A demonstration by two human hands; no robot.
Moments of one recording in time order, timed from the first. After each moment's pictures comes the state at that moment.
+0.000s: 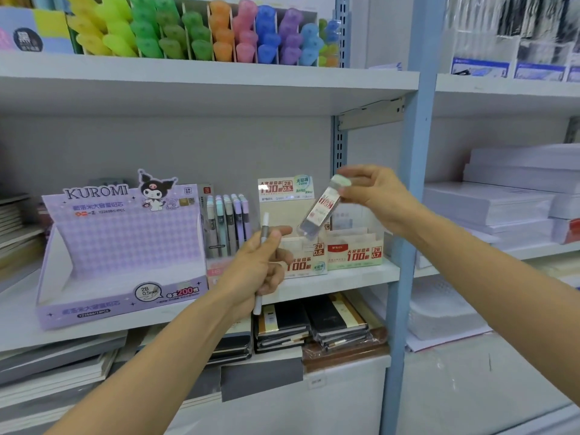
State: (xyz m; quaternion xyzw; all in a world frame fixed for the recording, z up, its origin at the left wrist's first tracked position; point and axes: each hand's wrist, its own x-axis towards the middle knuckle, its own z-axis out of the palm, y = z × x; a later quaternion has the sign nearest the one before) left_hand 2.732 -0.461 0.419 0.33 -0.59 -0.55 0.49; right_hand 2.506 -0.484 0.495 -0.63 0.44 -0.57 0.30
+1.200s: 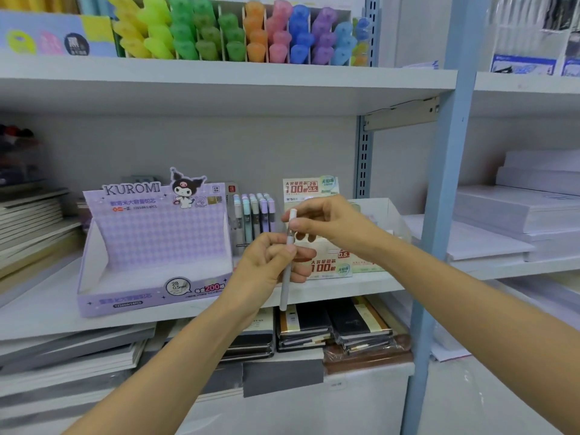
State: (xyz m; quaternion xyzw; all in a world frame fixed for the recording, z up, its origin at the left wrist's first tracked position) left_hand 2.758 -0.448 0.413 0.31 -0.64 -0.45 0.54; right_hand 2.589 -0.485 0.469 -0.81 0.34 -0.40 0.26
